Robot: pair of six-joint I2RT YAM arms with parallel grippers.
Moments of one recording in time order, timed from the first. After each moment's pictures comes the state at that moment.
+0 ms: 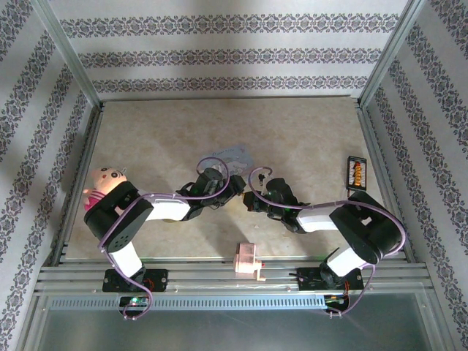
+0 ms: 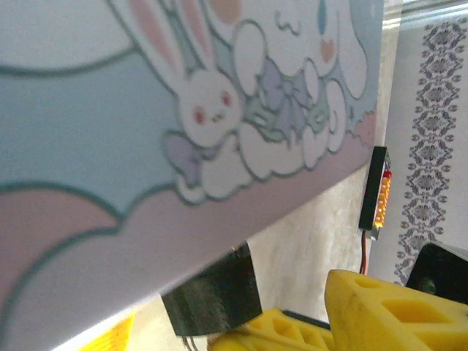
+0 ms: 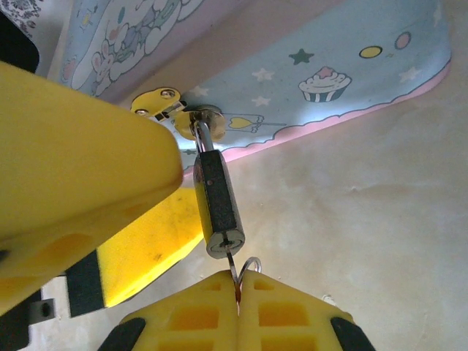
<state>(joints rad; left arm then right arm) -0.72 1.73 0.71 0.44 0.11 -1.26 0.66 1.55 0.42 0.57 -0.23 0.79</state>
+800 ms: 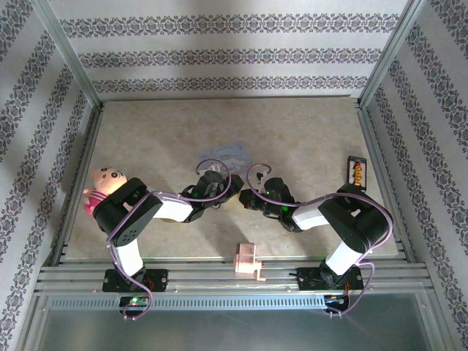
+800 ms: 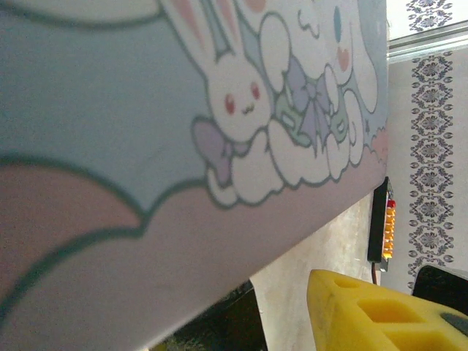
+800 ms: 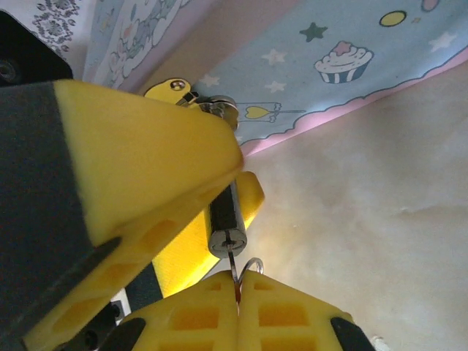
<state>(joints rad) -0.72 1.79 0.69 0.58 0.02 -1.24 0.66 1.65 0.43 0.73 -0.27 0.89</state>
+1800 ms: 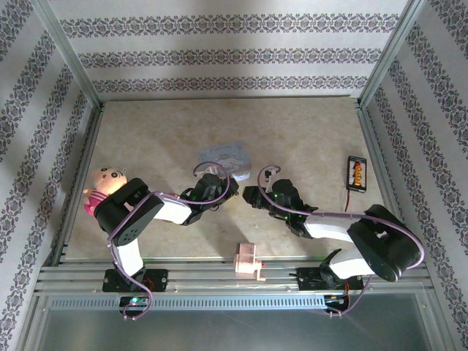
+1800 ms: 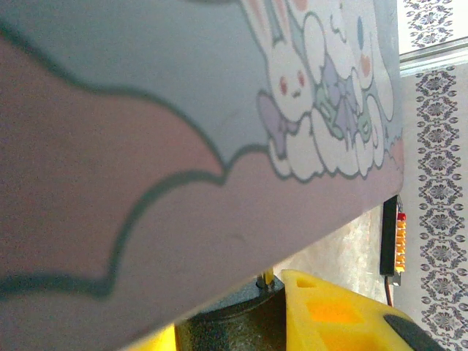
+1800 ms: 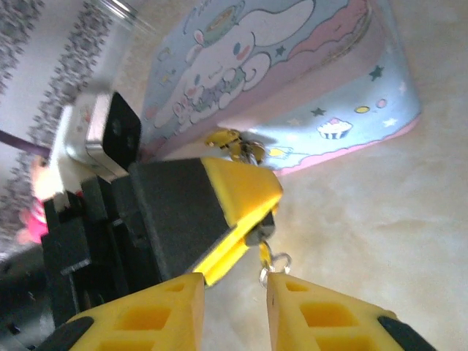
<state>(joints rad) -0.72 1.80 0.65 0.63 -0.03 -1.22 0.69 1.37 0.38 0.53 -0.12 0.83</state>
